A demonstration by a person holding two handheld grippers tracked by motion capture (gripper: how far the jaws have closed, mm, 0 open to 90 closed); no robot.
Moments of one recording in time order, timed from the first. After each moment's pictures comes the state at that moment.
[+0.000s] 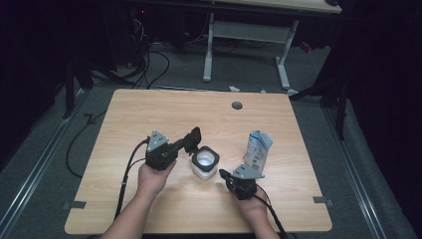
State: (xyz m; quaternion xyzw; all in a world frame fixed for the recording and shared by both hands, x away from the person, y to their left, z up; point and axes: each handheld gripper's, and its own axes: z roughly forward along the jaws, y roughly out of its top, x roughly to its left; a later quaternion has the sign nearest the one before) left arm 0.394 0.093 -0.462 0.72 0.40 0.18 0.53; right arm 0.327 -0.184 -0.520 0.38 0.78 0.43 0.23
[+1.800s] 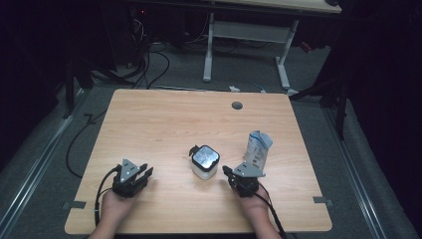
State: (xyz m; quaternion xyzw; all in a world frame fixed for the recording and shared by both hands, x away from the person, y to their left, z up) left arm 0.341 0.194 -0.523 0.76 0.42 0.24 0.43; right arm 0.333 -0.189 -0.518 0.39 0.78 0.42 0.26
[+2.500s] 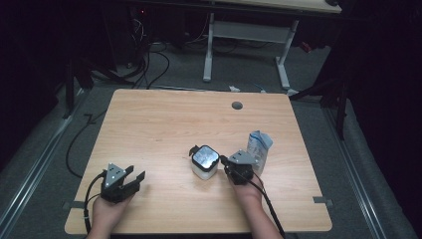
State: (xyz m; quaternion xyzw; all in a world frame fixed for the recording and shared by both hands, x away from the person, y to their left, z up) left arm 0.331 0.211 -0.526 0.74 0.45 0.24 0.44; right arm 0.370 -0.178 -0.517 0.42 0.77 0.41 0.27
